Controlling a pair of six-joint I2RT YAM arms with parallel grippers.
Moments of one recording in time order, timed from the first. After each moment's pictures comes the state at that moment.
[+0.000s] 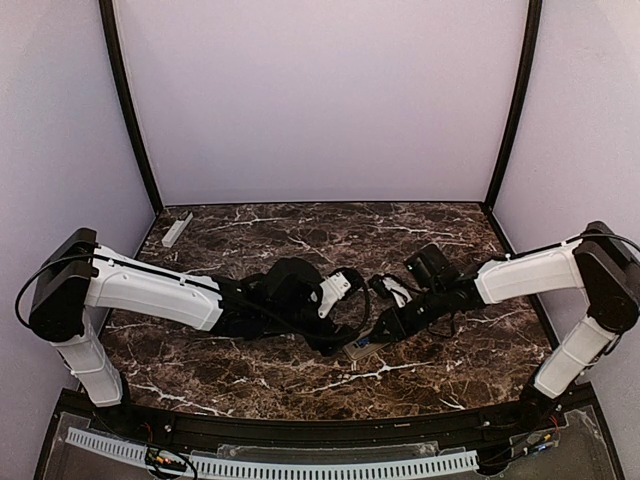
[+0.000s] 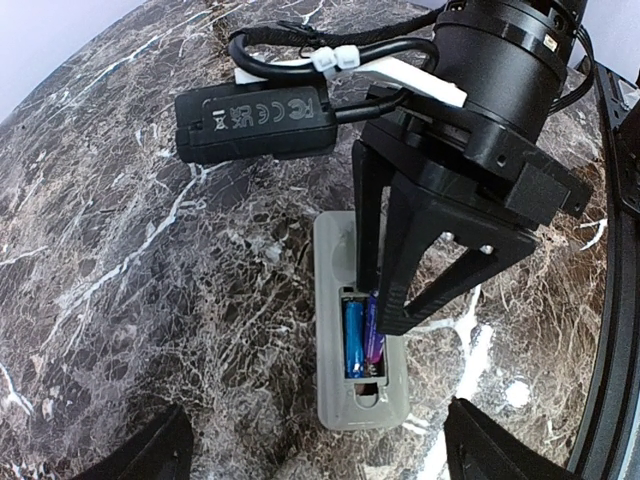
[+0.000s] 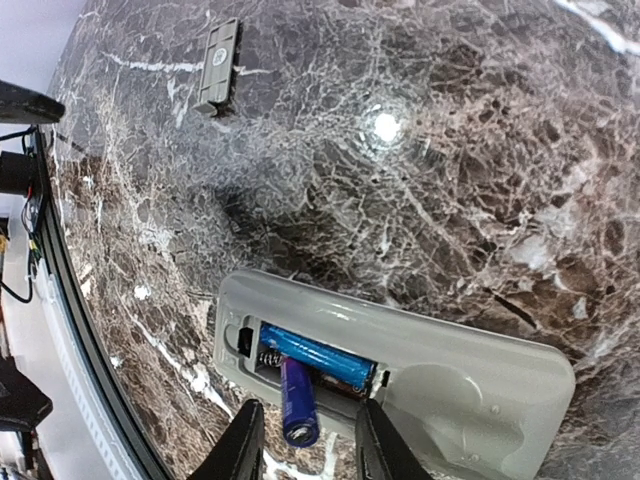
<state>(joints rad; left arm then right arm) -1.12 1.73 1.04 0.03 -0.06 -0.04 0.73 1.59 0.76 -0.18 -0.49 0.28</state>
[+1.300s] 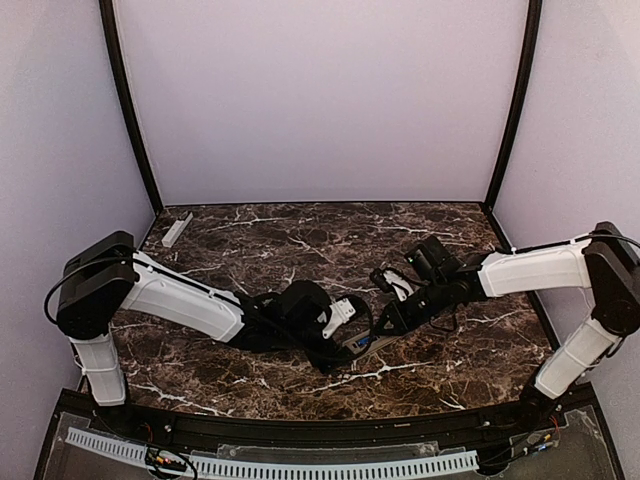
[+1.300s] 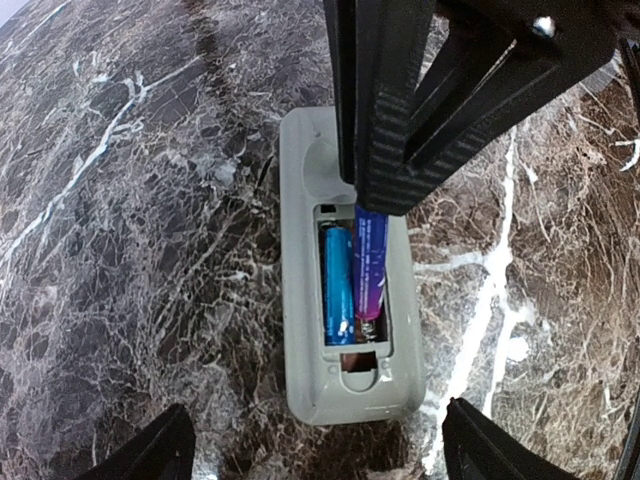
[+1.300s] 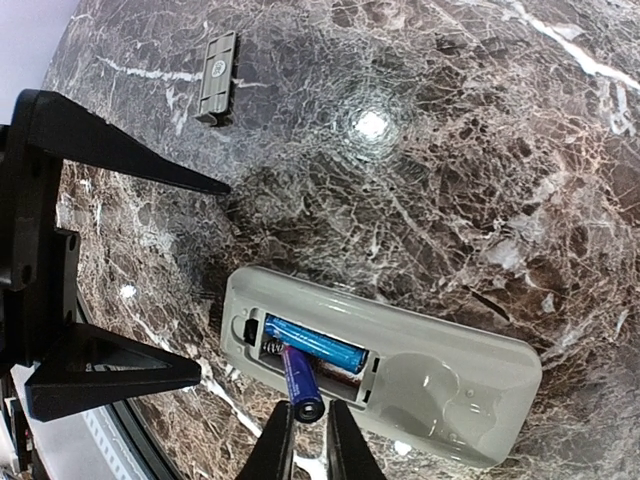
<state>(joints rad) -1.12 1.87 1.02 0.09 -0.02 -0.01 0.73 1.56 0.82 -0.29 -0.46 0.26</state>
